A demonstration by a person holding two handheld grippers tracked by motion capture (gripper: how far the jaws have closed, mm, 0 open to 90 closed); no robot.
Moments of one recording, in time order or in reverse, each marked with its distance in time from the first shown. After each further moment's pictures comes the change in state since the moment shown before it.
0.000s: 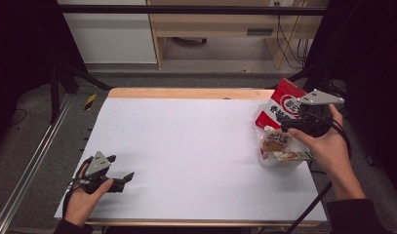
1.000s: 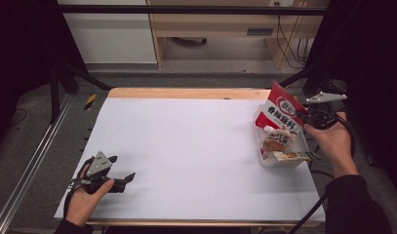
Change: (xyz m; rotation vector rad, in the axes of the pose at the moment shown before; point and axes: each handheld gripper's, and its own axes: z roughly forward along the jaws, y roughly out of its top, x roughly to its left) left arm -0.002 0.000 0.003 0.009 -0.007 -0.001; right arm -0.066 -0.051 0.055 0.137 0.042 0.044
